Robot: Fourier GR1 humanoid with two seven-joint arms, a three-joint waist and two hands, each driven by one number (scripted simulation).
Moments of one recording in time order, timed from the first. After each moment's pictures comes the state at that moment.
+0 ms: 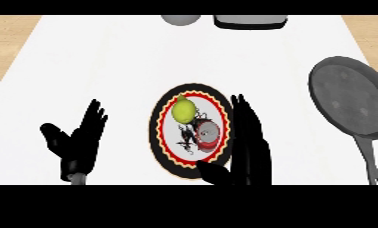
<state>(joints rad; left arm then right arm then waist) 0.05 0.20 -0.16 -1.41 0.36 0.31 0.07 -0.01 0.00 0.66 -1.77 1.12 -0.39 0.85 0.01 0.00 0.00</state>
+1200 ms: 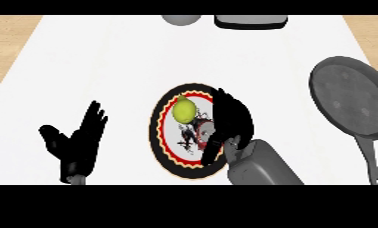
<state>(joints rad) 0.07 0.19 -0.15 -1.43 0.35 0.30 0.08 -0.41 -0.02 0.53 -1.49 0.66 0.27 1.09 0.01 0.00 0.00</state>
